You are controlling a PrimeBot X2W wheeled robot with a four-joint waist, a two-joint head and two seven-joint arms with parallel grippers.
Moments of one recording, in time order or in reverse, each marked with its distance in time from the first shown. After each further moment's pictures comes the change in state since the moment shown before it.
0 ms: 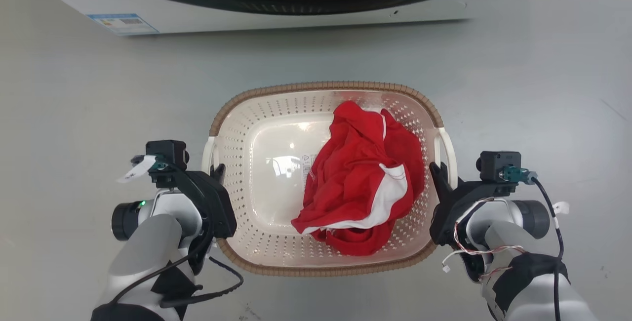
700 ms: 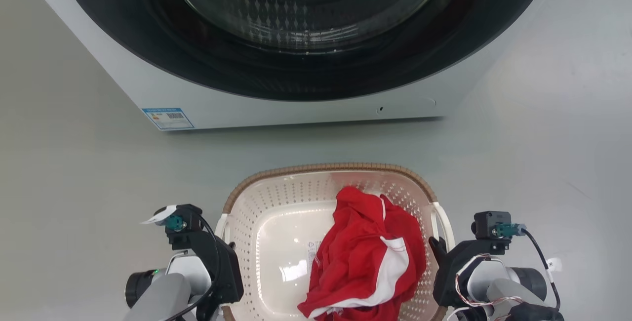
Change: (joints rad) left arm 0.142 -0.027 -0.018 0.078 -0.020 -0.008 0.096; right arm 0.121 0.019 0.011 0.127 0.048 0.043 0.075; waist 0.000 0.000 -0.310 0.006
